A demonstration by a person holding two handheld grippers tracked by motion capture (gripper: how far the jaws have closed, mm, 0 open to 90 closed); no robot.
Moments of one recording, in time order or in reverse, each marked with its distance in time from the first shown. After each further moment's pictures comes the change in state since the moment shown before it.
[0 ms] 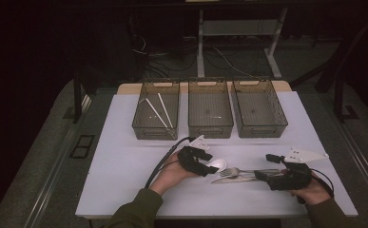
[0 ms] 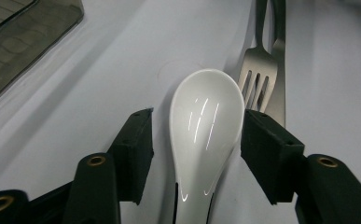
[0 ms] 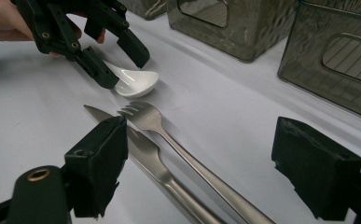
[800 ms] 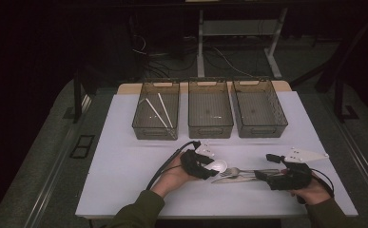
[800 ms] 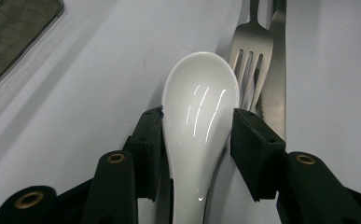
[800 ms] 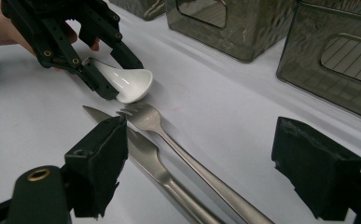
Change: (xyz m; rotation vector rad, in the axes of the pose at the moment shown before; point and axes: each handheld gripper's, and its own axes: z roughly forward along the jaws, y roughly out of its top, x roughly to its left) left arm -0.013 0.001 0.007 0.062 0.038 0.087; right arm 0.000 0.000 0.000 0.000 -0.003 0.003
